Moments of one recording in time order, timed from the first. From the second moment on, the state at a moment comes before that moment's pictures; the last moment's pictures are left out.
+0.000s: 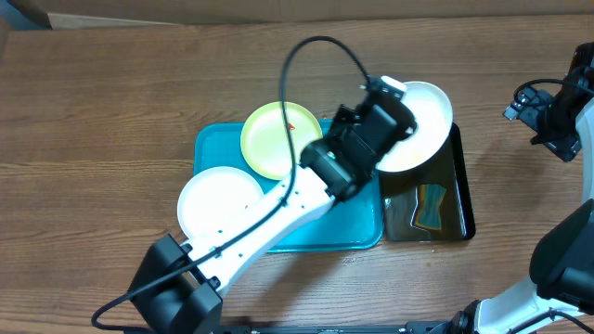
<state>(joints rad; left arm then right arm) -0.88 1.78 1.50 -0.40 -0.55 -0.10 -0.37 1.83 1.59 -1.05 0.01 0.37</state>
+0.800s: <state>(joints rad) -1.12 1.89 1.51 0.07 -1.05 0.55 -0.37 1.83 1.59 -1.04 0.01 0.37</state>
